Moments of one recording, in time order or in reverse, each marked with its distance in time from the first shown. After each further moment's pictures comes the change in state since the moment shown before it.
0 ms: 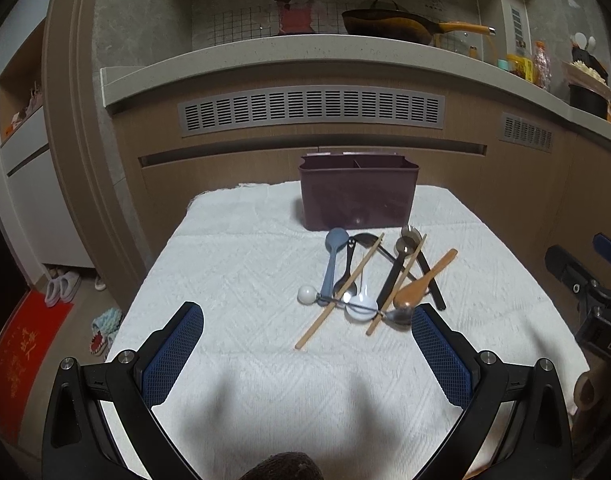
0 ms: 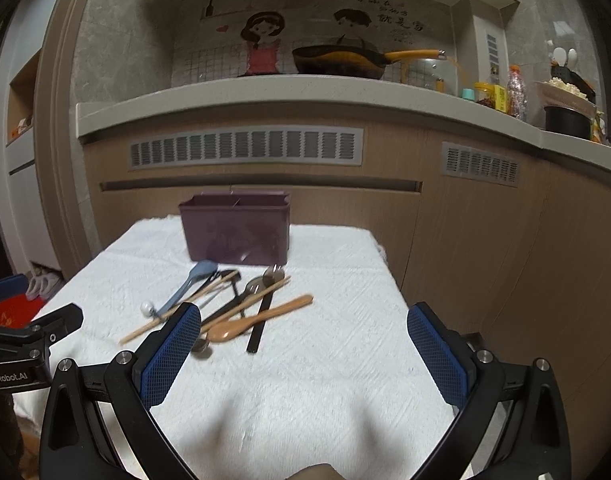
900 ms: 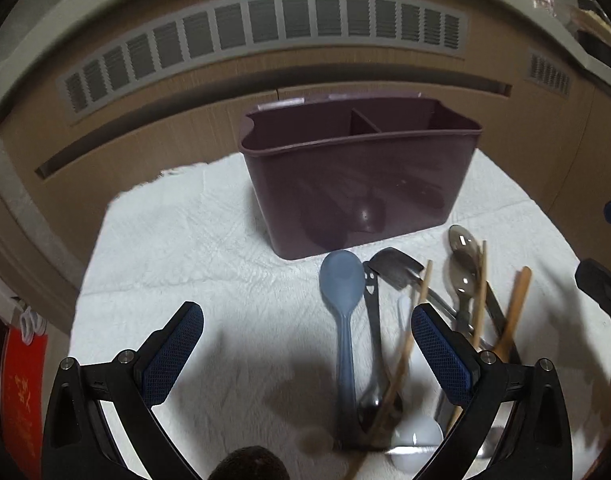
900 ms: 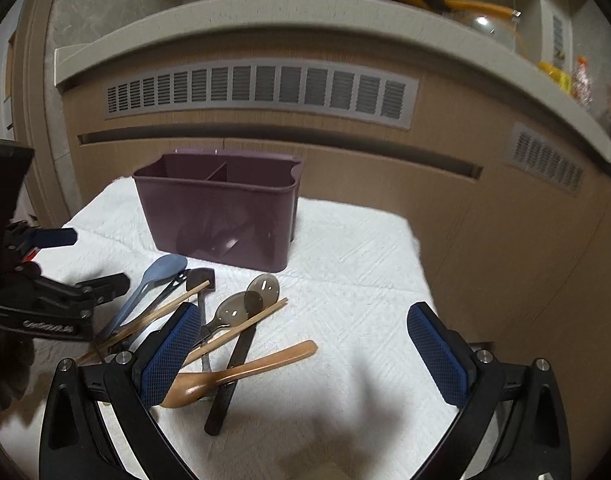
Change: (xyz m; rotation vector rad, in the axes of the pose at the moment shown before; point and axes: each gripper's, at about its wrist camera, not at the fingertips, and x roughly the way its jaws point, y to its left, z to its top) left arm 0.219 -0.008 0.072 0.138 0.257 -0.130; right arm 0.160 0.004 0.036 -0.120 0.241 0.077
